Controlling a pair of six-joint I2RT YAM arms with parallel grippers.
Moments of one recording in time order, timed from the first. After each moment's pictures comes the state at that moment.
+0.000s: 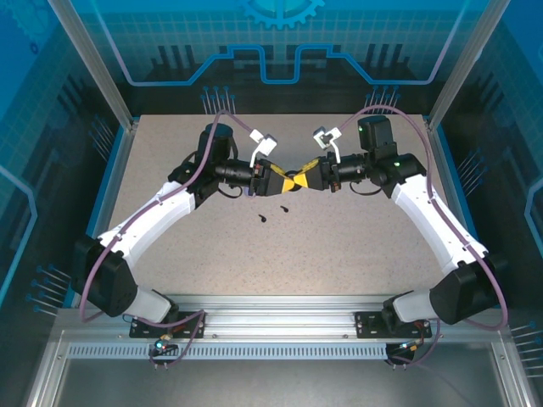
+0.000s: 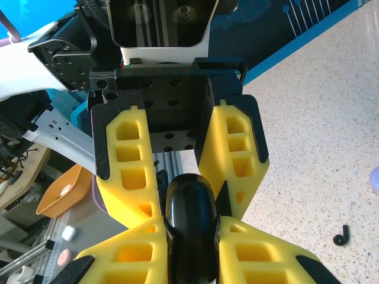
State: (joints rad) left arm -0.46 1.46 1.24 -0.17 1.06 -0.33; right arm 0.33 1.39 1.35 -0.62 -1.11 0.00
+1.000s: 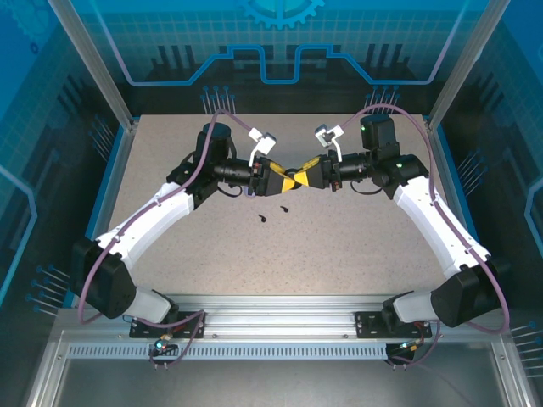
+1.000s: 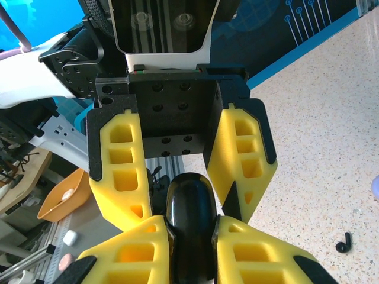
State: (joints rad) left arm -0.46 1.45 1.24 -0.14 1.07 -0.34; right arm 0.32 1.37 1.35 -0.59 -1.12 0.03
